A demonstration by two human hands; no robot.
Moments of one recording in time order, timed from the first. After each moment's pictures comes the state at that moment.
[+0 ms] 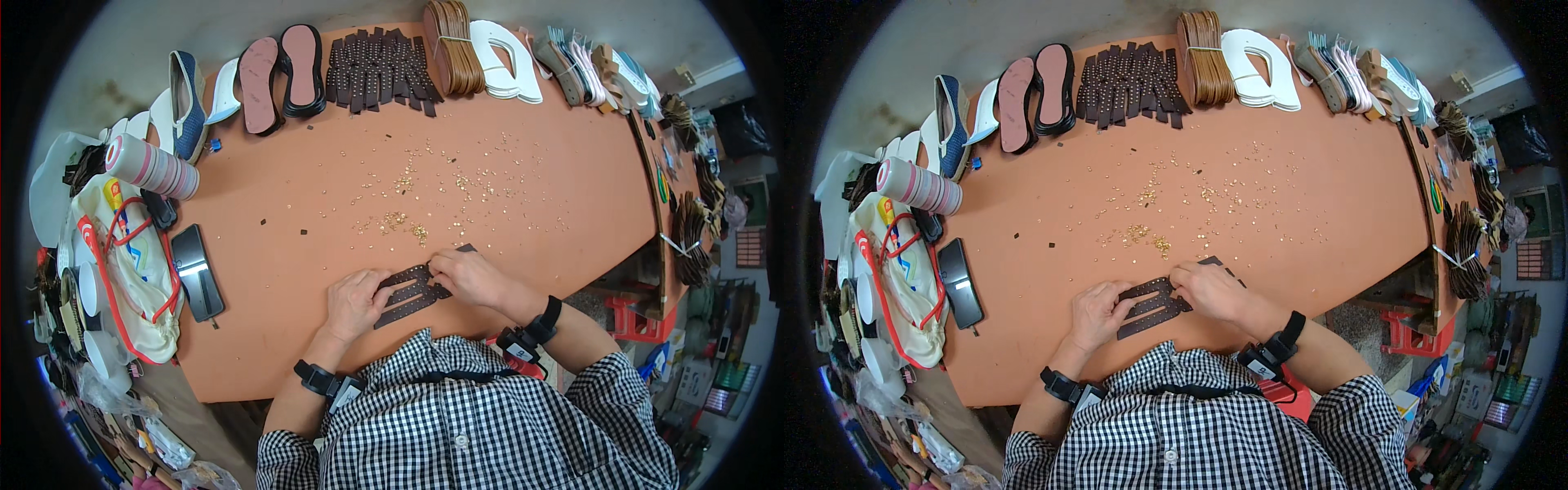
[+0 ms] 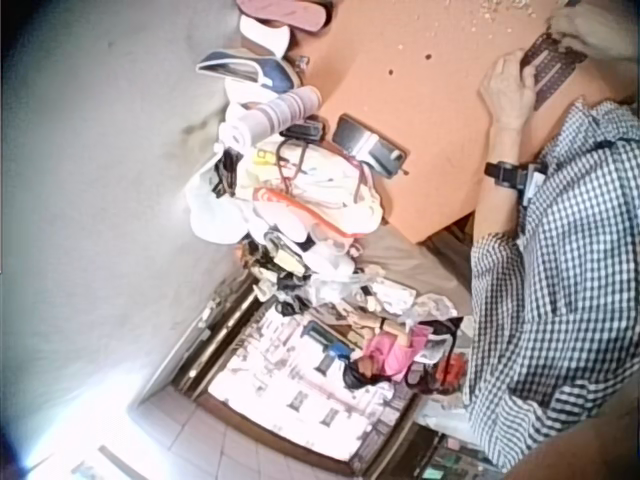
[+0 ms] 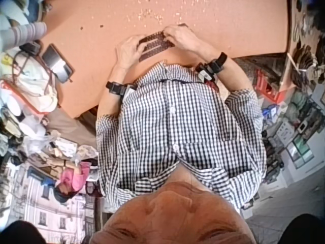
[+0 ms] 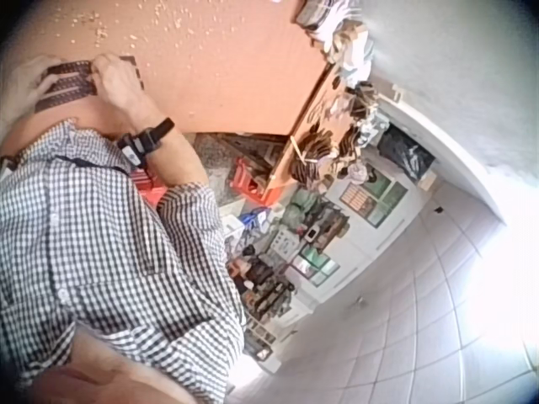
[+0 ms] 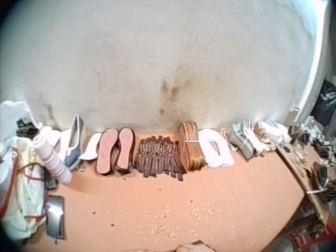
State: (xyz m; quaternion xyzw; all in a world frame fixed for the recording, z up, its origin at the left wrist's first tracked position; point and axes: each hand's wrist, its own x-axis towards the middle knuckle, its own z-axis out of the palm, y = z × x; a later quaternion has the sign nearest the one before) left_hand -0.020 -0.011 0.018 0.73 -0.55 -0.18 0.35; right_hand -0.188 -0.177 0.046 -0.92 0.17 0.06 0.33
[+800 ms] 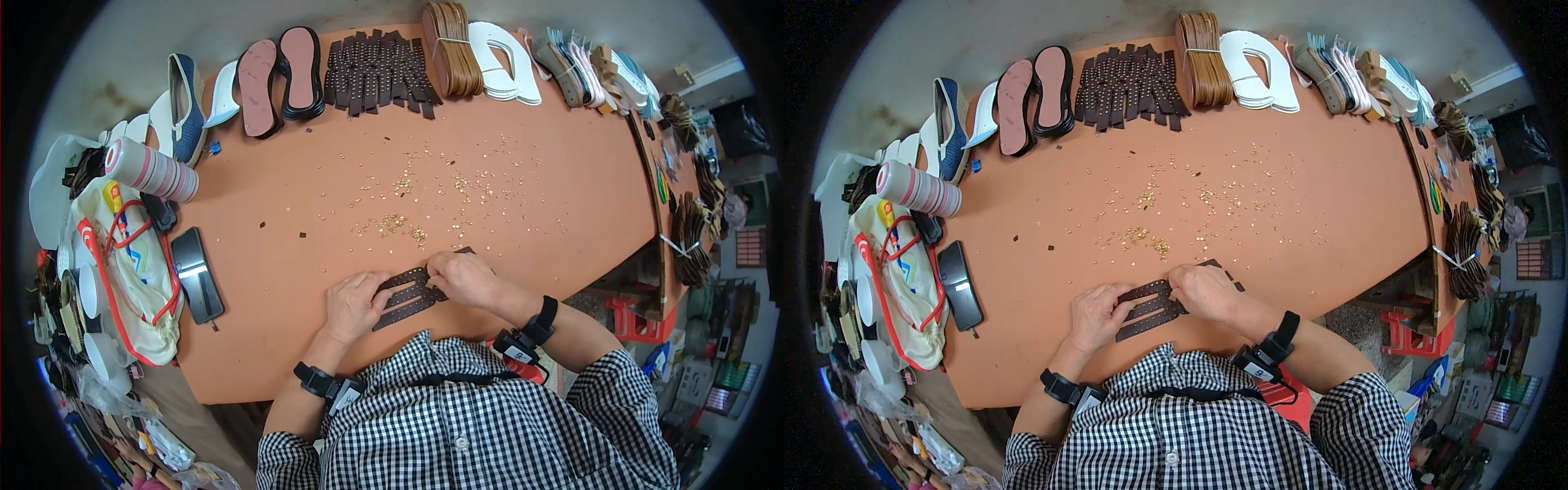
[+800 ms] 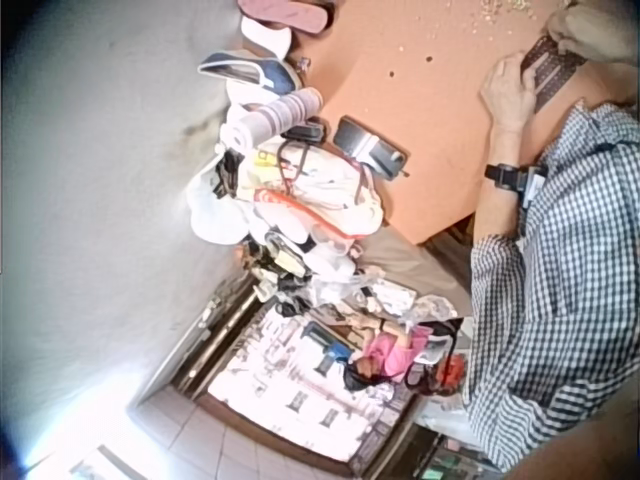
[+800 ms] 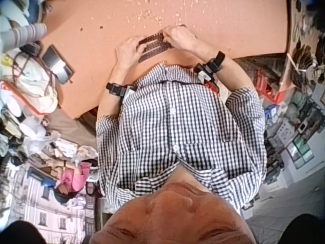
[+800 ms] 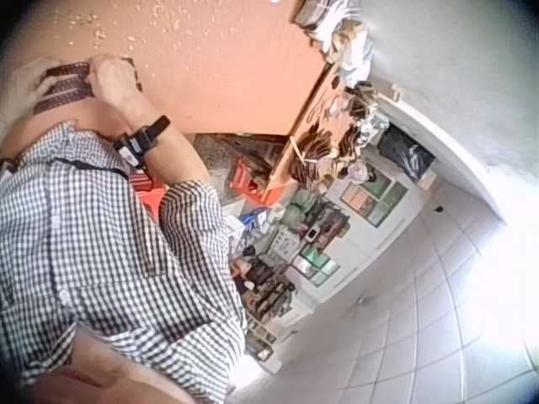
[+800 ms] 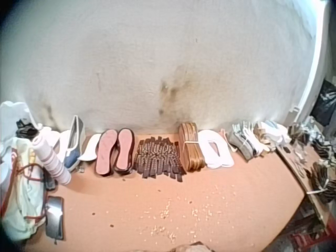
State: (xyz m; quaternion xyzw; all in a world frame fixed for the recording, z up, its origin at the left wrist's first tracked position) left_hand -0.020 -0.012 0.020 0.73 -0.56 -0.17 0.35; right_hand -0.175 -0.173 0.056 -0.90 0.25 0.16 0.33
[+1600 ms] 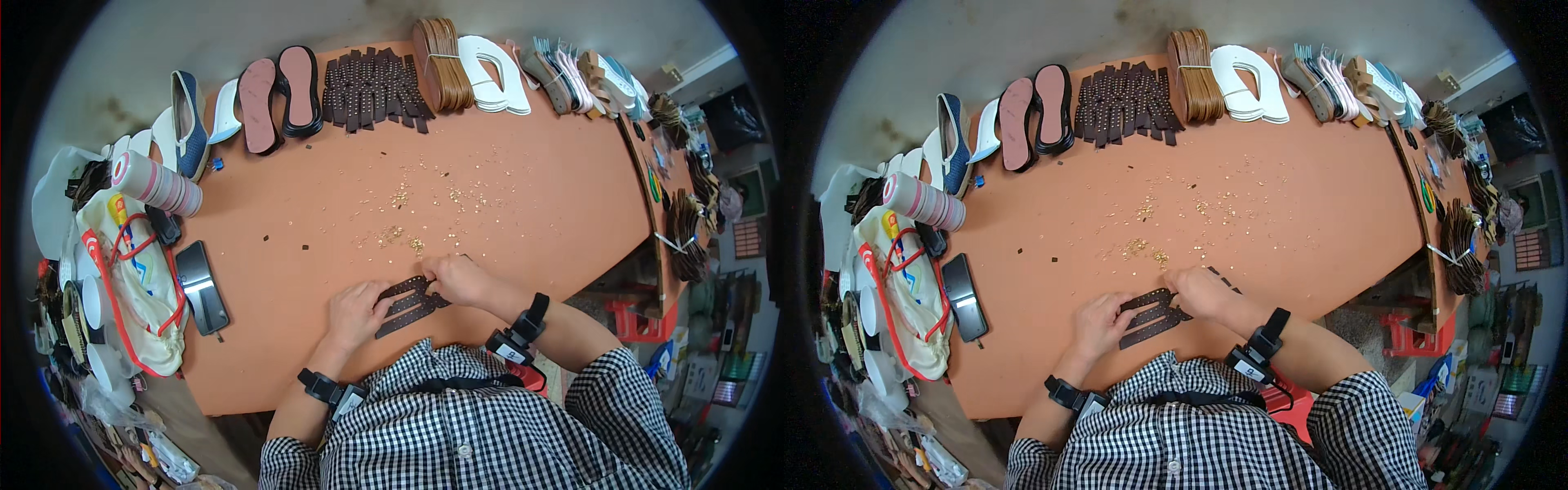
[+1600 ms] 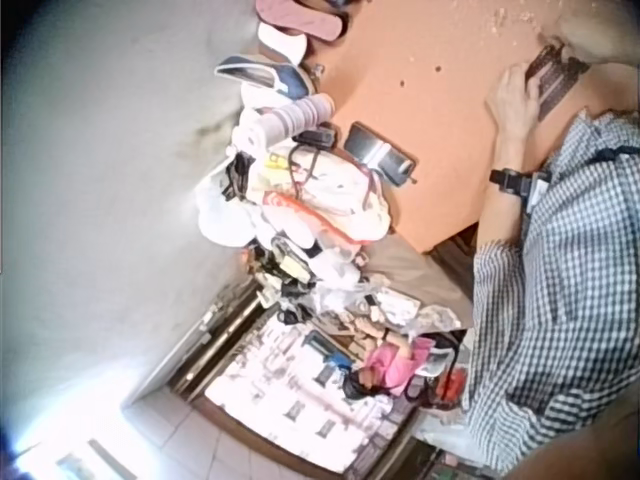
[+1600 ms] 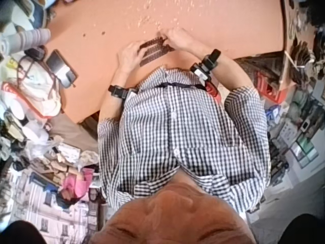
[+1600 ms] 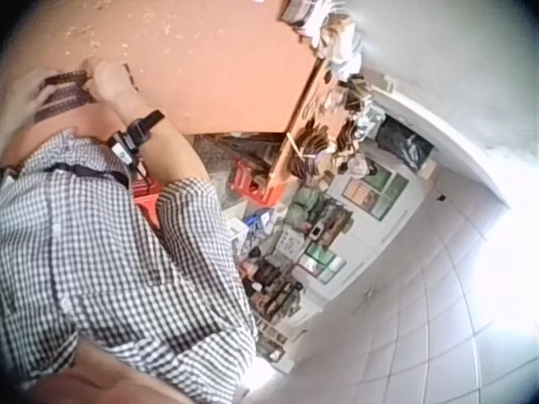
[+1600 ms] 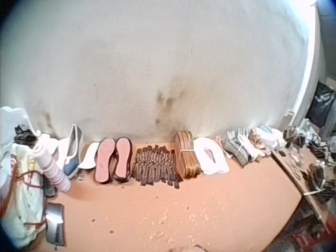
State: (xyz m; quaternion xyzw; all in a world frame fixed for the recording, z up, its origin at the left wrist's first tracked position) left_hand -0.021 -0.009 0.017 0.72 -0.55 -0.18 0.37; right_hand -0.165 -0.177 0.057 -0.88 0.26 0.18 0.34
